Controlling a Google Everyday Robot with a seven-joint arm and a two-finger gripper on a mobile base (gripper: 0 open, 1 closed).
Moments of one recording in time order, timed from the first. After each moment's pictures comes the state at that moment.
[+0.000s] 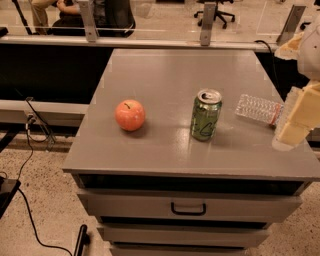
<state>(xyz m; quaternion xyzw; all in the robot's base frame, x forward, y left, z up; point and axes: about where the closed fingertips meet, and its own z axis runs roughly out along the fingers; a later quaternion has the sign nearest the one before) 0.436 -0.208 1.005 -0.60 0.77 -0.07 0.20</state>
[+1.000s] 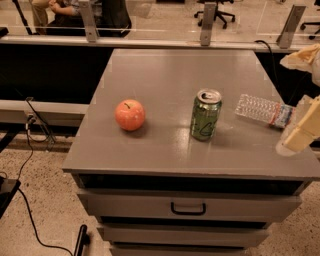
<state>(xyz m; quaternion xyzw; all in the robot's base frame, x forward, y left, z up) 0.438 -0.220 0.990 -0.59 0.77 -0.01 0.26</state>
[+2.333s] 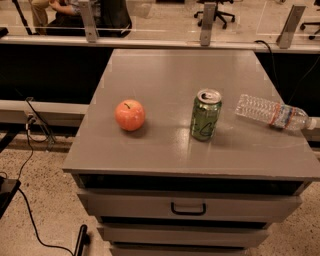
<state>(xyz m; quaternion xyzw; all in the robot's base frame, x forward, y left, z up) 0.280 -0.475 0.984 -0.47 0.81 0.07 0.35</state>
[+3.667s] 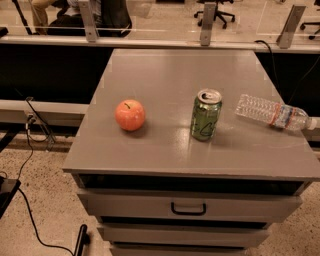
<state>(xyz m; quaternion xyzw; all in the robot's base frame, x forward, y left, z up) 0.333 -0.307 0.960 -0.58 0.70 0.21 0.37</state>
